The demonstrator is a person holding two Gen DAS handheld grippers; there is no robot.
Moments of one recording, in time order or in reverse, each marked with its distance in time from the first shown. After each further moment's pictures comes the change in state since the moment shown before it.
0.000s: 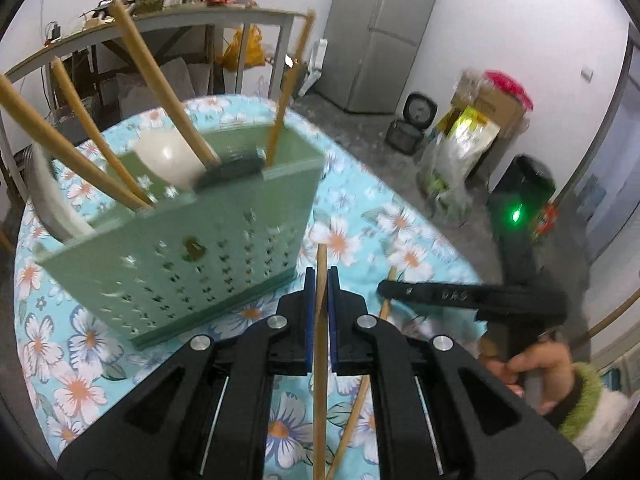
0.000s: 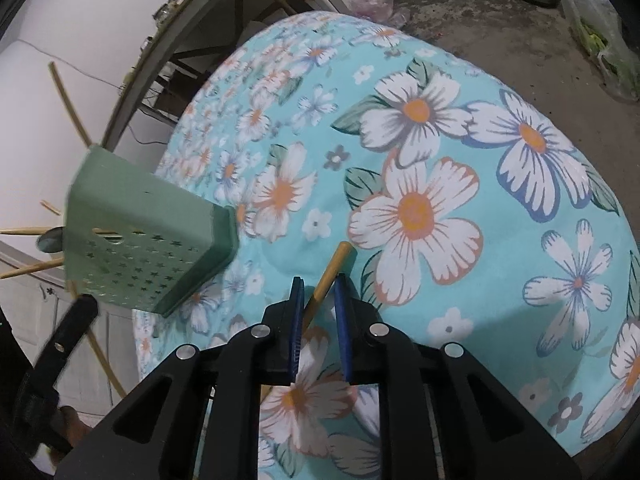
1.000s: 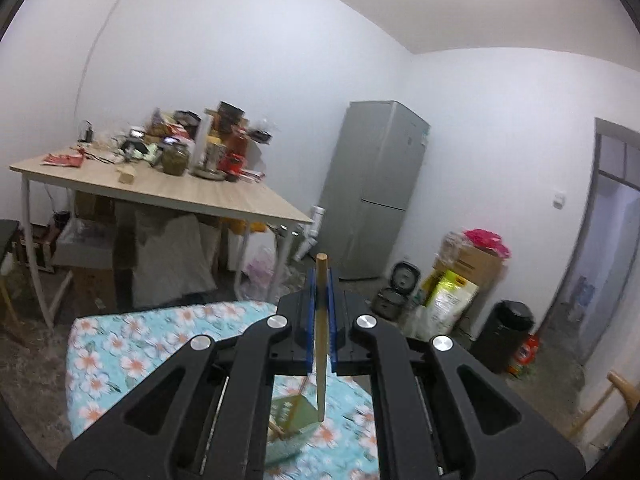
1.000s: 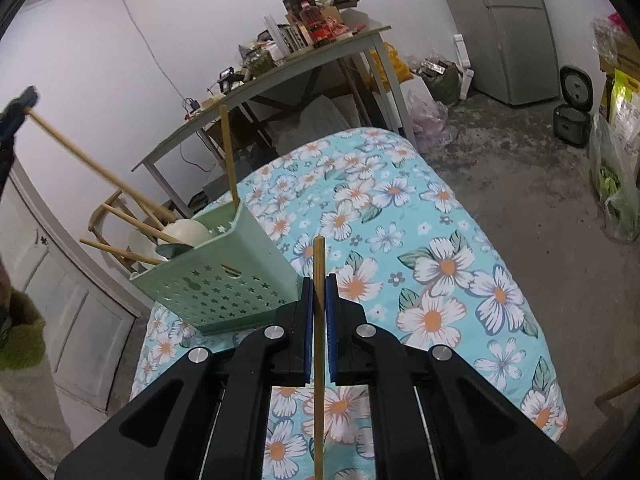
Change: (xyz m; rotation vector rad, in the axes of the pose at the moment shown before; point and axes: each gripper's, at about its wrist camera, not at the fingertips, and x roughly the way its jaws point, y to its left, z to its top) left arm -0.188 0.010 0.124 -0.042 -0.581 -0.008; right arm -0.108 0.080 -0.008 -0.338 -0.299 -0.021
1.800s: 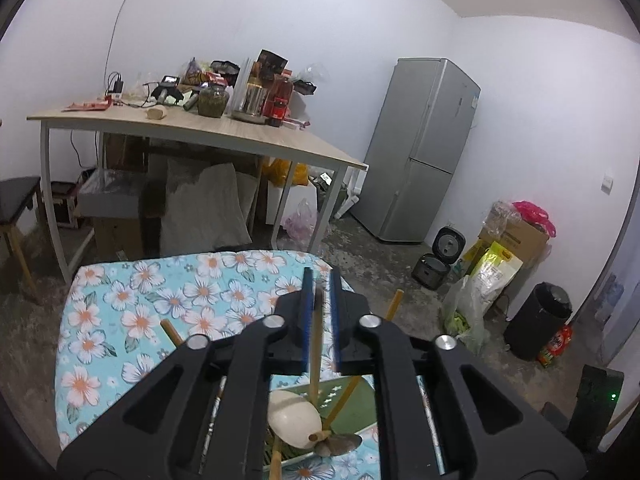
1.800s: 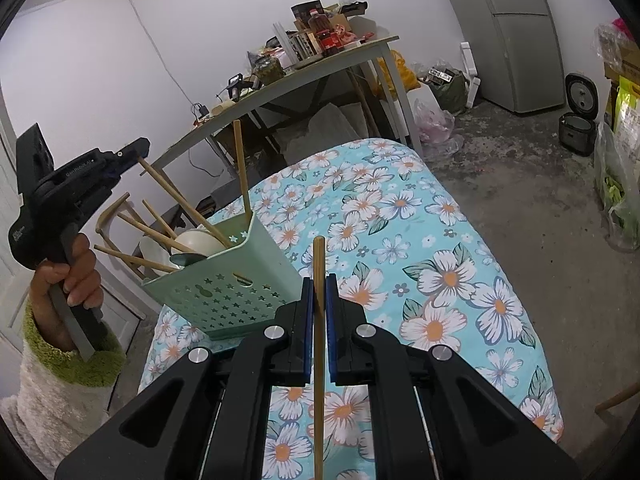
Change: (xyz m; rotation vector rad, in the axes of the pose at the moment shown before) left arm 0.095 0.046 -0.068 -0.064 0.157 0.132; right arm -0.008 0.005 0.006 -0.012 -0.019 0.022
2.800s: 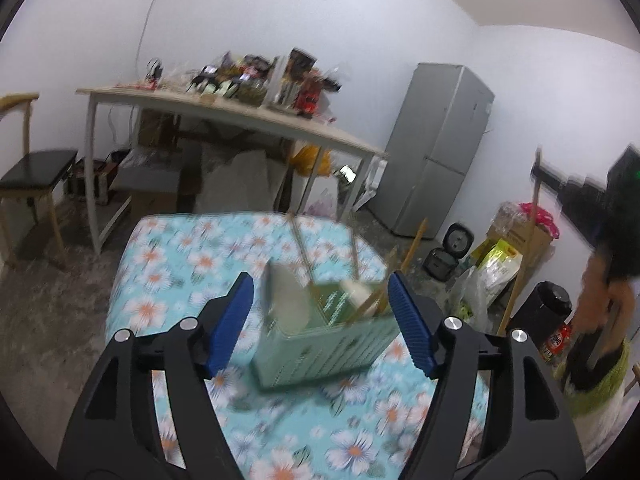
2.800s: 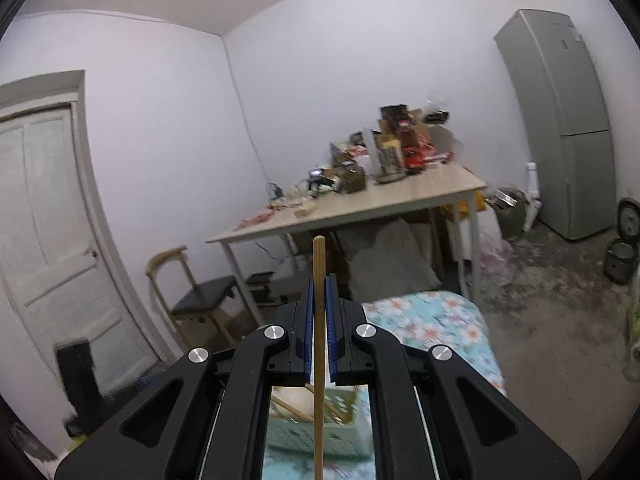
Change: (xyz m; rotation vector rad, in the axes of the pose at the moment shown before) left arm -0.126 0.061 -0.078 -0.057 0.026 0.063; right arm -0.066 0.107 0.121 -0.233 -0.333 0.200
